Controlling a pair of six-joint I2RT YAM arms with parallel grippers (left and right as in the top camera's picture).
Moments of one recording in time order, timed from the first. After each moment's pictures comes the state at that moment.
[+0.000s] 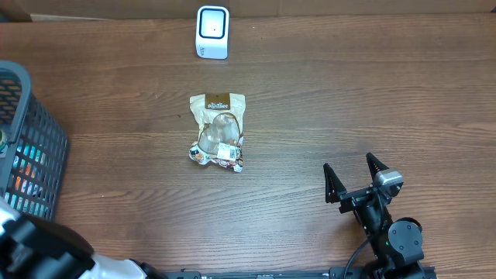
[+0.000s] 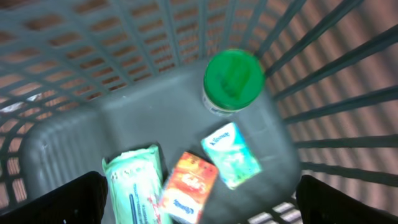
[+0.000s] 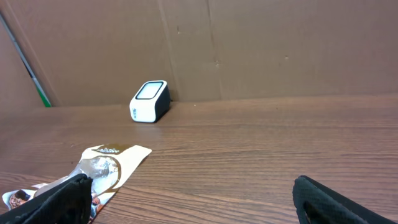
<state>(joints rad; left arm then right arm) 0.85 1.73 1.68 -0.93 -0.14 -0.24 0.30 0.01 0.02 -0.03 0.01 0.17</state>
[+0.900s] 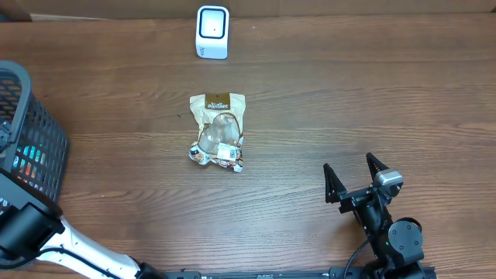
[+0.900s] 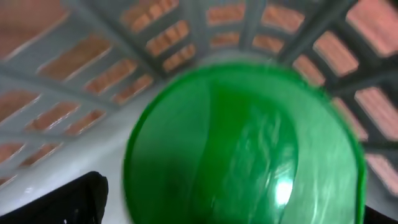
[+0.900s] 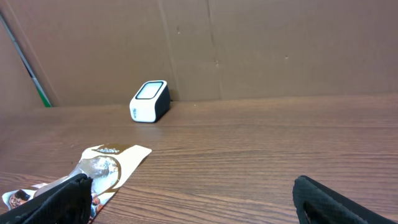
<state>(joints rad) 0.85 2.13 1.68 -0.59 -0.13 -0.04 0.30 0.01 0.02 -0.03 0.01 0.17</state>
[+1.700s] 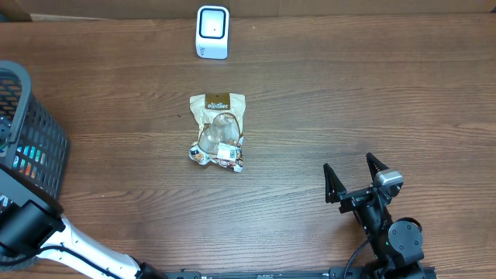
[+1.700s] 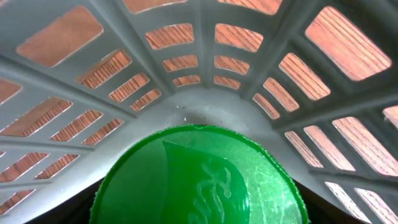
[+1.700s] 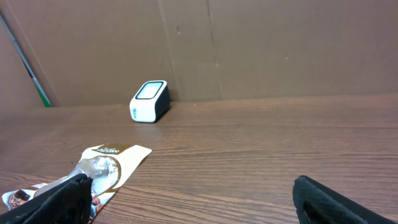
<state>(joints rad) 0.83 2.14 1.68 -0.50 -0.09 0.00 0.30 0.01 0.02 -0.03 0.01 0.17</state>
